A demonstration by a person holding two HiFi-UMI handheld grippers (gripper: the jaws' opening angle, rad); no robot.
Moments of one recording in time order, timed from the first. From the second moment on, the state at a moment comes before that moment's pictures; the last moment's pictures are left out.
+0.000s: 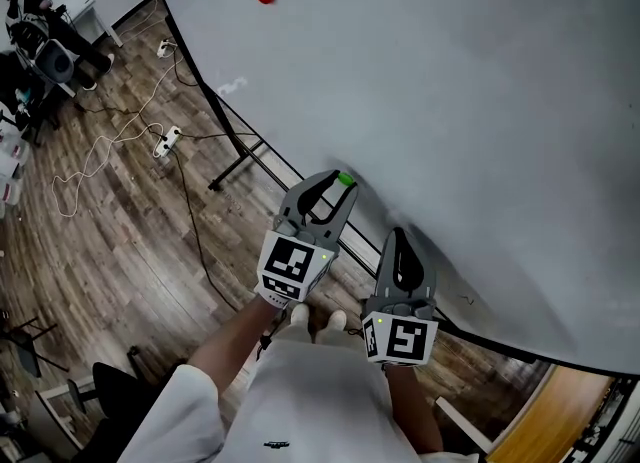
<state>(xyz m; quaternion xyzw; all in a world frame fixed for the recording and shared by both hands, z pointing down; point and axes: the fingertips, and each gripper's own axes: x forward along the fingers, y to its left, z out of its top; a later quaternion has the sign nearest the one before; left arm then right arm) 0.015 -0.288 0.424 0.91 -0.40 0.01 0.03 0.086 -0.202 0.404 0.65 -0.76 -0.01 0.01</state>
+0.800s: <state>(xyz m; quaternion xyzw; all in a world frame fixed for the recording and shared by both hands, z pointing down) 0.025 -0.307 0.431 0.92 -0.39 0.00 0.03 0.079 -0.218 0.423 0.63 -0.77 0.00 0.02</state>
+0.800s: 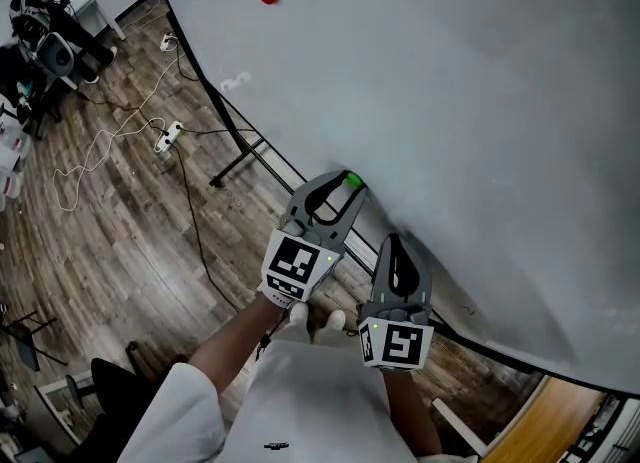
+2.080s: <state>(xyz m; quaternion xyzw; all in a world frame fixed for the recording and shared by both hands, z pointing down) -0.016 -0.213 0.352 0.90 -0.44 -0.02 0.01 0.101 -0.148 0.353 0.64 -0.76 -0.09 0.04</state>
